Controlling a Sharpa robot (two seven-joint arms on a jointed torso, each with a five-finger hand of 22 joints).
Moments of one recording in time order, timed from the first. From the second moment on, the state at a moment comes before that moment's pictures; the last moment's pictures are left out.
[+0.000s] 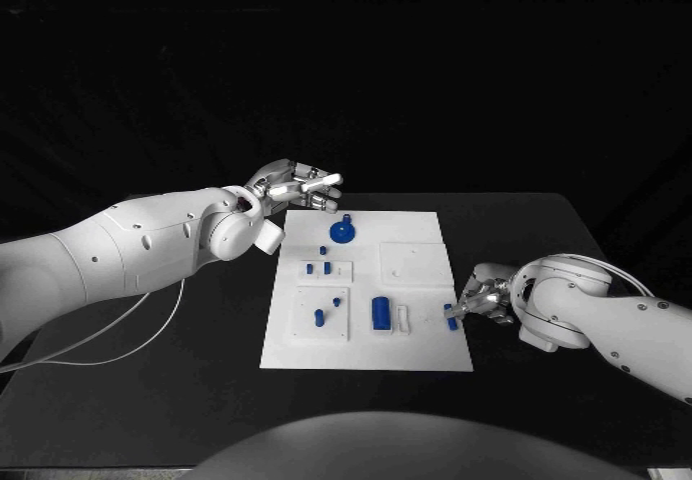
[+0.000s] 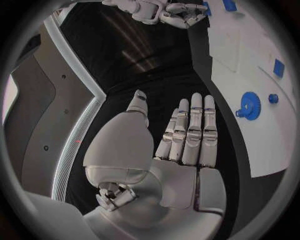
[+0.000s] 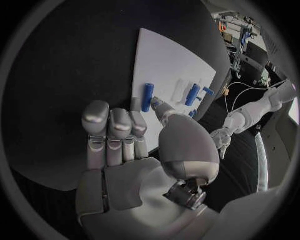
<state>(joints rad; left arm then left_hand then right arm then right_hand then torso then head) 1.18 -0.69 -0.11 1.14 -0.26 0.00 0.34 1.25 -0.10 -0.08 0.18 0.05 0.91 0.15 0.06 0.06 1.16 0.12 0.06 0.06 1.23 0.10 0.07 0.13 0.04 1.05 0.08 0.10 0.14 0.85 -0.86 0.20 1.55 -1.32 0.13 -0.63 1.05 -0.13 0.28 0.02 0.21 1.18 0.01 0.06 0.69 1.40 -0.06 1.02 1.30 1.46 -0.11 0.99 1.16 0.08 1.46 -0.13 0.85 1.31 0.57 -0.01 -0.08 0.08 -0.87</state>
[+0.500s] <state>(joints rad) 1.18 -0.69 -0.11 1.14 -0.26 0.00 0.34 1.25 -0.10 -0.08 0.17 0.05 0.91 0.15 0.06 0.06 1.16 0.12 0.06 0.06 1.23 0.10 0.07 0.13 0.04 1.05 0.08 0.10 0.14 0.86 -0.83 0.16 1.54 -1.36 0.13 -0.63 1.06 -0.12 0.31 -0.01 0.19 1.20 0.00 0.07 0.93 1.40 -0.06 1.01 1.30 1.46 -0.11 0.99 1.16 0.08 1.46 -0.13 0.85 1.31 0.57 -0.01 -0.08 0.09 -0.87</state>
